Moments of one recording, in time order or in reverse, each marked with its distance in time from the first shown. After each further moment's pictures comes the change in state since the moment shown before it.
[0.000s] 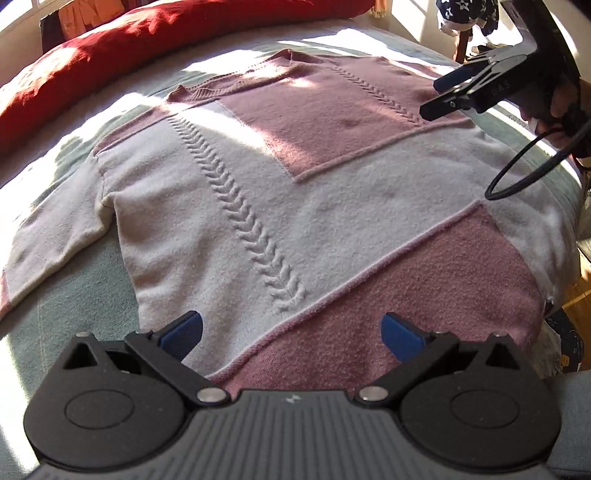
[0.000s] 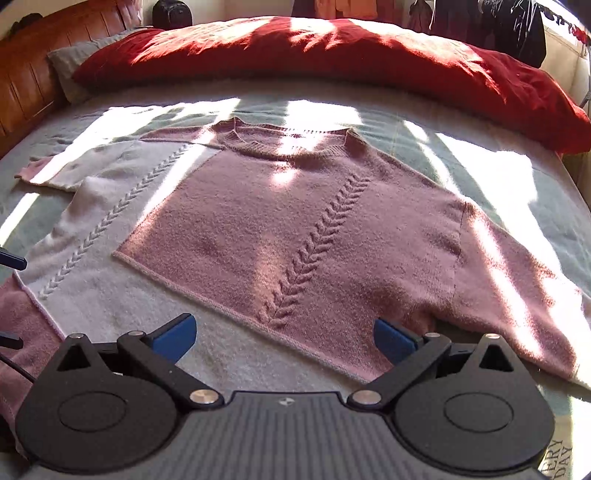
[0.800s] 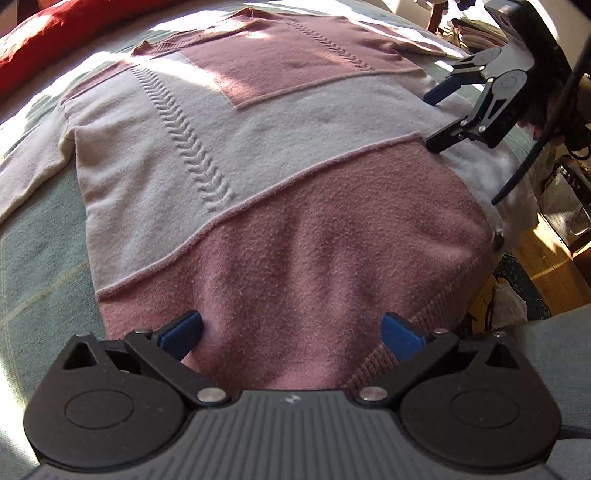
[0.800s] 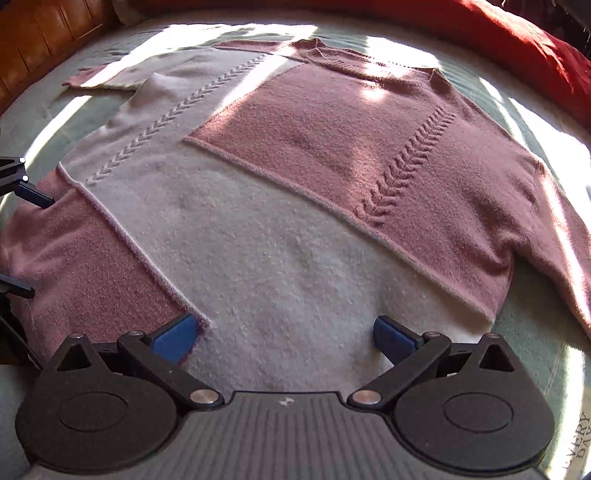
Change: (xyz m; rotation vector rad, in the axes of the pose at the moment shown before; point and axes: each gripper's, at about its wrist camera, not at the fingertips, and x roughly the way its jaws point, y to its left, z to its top) left arm -0.022 -0.029 -0.053 -0.009 0.132 -0.117; right arm -0.014 0.043 -0.063 -0.115 0.242 0.098
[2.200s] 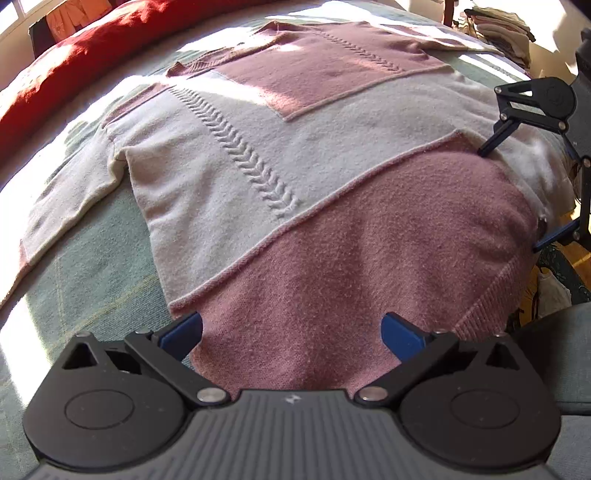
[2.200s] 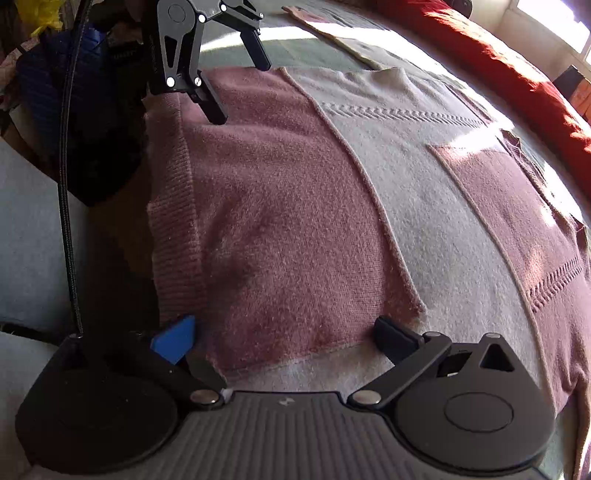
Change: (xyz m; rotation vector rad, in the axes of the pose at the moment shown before) left arm -0.011 0.009 0.007 0.098 -0.085 0.161; right arm -0.011 0.104 -0.057 -0.687 -0.058 0.124
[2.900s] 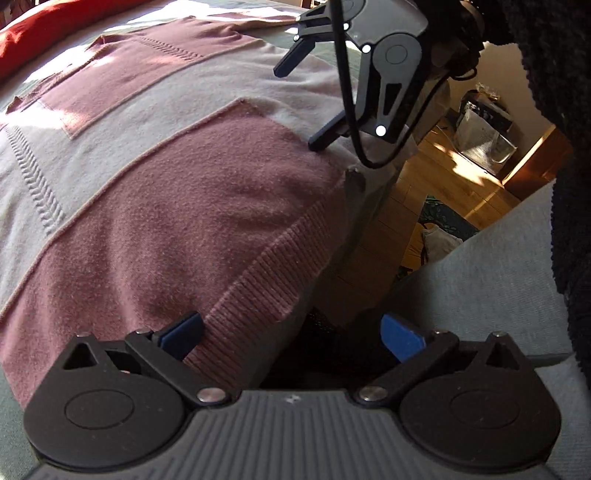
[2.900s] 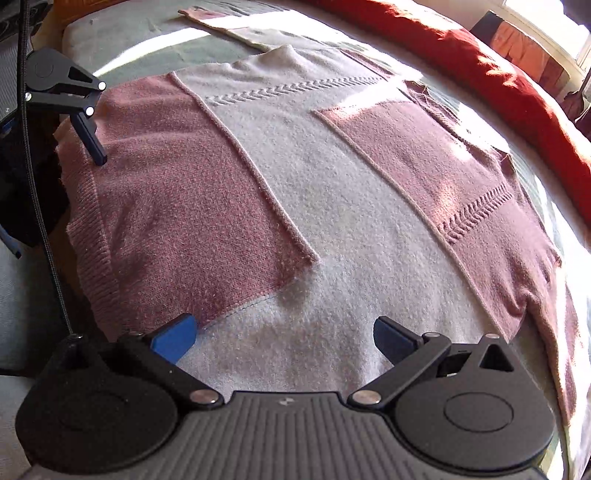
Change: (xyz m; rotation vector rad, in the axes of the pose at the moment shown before) left arm -0.004 -0.096 -0.021 0.191 0.059 -0.391; right arm -0.013 -0.041 -0.017 0.274 0.035 -0.150
